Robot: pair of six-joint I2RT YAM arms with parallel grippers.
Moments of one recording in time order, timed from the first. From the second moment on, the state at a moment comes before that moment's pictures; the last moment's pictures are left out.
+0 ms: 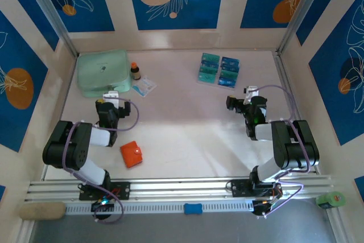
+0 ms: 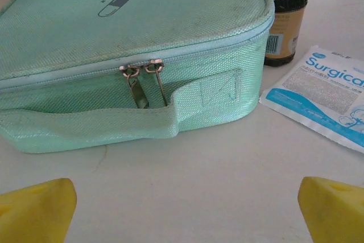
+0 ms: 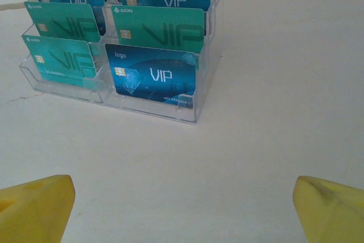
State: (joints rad) left arm -0.11 1.57 0.35 0.89 -0.23 0.06; right arm 0.02 1.53 0.39 0.73 -0.07 0.10
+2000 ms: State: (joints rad) left arm -0.10 1.31 0.42 0.60 -0.27 0.02; right arm -0.02 1.32 0.74 0.15 -0.08 0.30
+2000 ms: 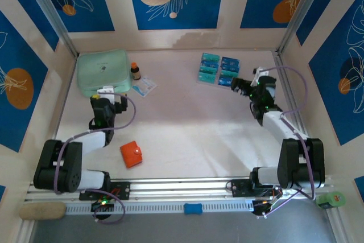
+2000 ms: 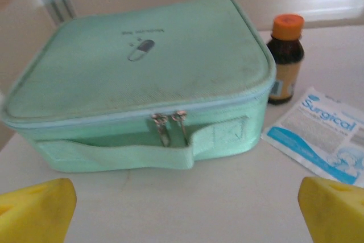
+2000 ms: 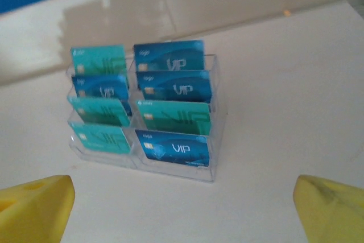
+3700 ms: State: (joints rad) left arm -0.10 0.89 0.64 -0.39 0.01 -0.52; right arm 1.10 1.88 0.94 0.19 -0.51 1.16
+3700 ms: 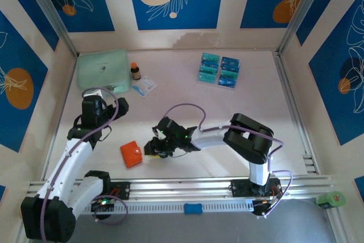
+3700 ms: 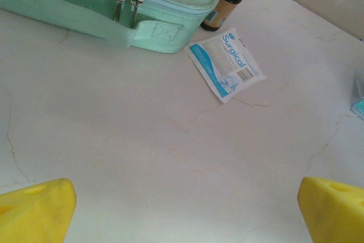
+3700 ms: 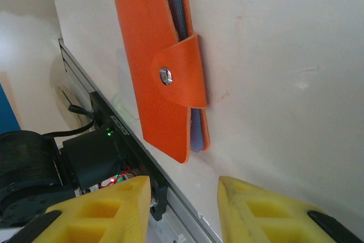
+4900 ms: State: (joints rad) left arm -0.10 0.88 0.61 -0.37 0.02 -0.52; right arm 1.10 2.03 1.05 0.28 -0.62 1.21
